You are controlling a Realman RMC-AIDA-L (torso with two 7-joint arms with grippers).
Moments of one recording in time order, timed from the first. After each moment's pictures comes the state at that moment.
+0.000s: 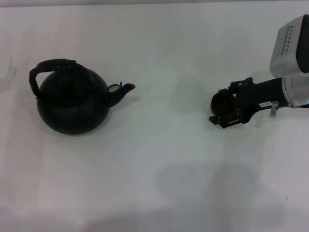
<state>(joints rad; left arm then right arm) -0.36 -2.07 0.53 0.06 0.82 1.28 -0.32 0.54 2.01 -1.29 -0.75 1.04 1.17 -1.53</state>
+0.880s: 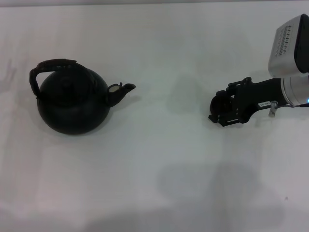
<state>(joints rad) -0.35 -2.08 0.53 0.06 0.82 1.28 -0.32 0.53 2.01 -1.31 -0.76 1.04 1.17 -1.52</state>
